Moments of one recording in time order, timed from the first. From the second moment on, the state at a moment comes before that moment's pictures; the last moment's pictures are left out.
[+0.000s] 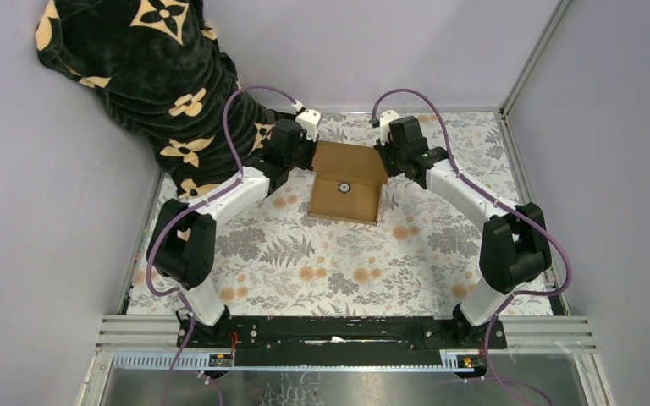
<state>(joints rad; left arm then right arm) -0.45 1.72 1.25 0.01 0.01 -0.01 0.43 1.67 1.30 -0.36 0.08 -0.12</state>
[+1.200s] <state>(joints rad) -0.31 1.64 1.28 -0.10 0.27 0.13 0.39 1.70 1.37 -0.48 -0.13 -0.24</state>
